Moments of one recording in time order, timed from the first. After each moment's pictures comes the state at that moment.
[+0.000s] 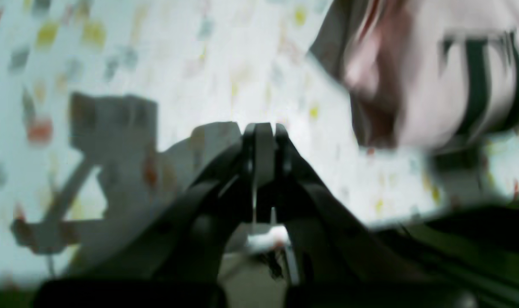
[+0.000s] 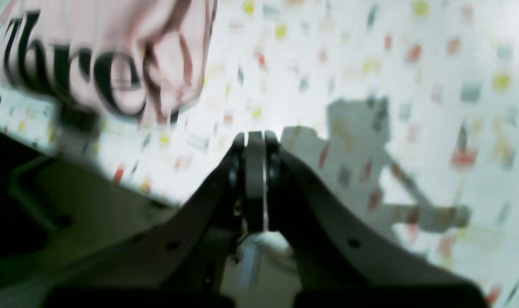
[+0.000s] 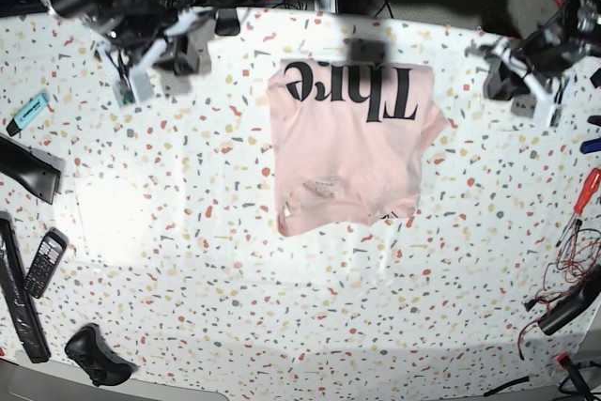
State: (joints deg) left arm 24.9 -14.9 -24.3 103.2 -36.2 -32.4 49.9; right arm -32.2 5.8 24.0 123.5 33.7 33.8 -62.5
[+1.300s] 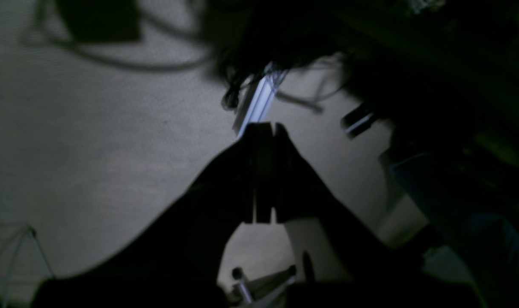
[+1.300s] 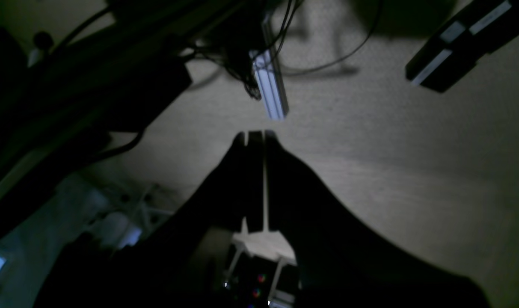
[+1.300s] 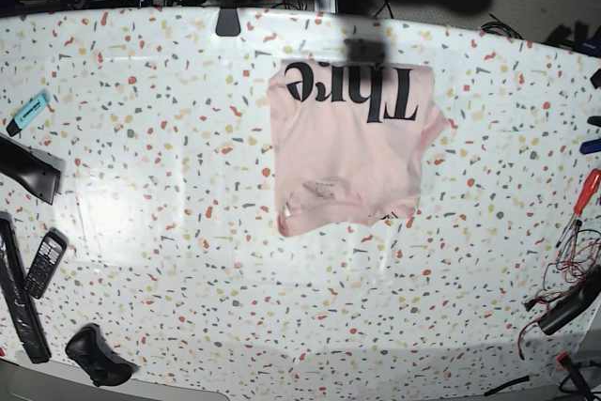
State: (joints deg) left arm 26.5 -9.6 -27.9 41.1 -16.9 -33.5 25.6; right arm -19.1 19.9 13.6 42.7 26.2 29.4 -45.1
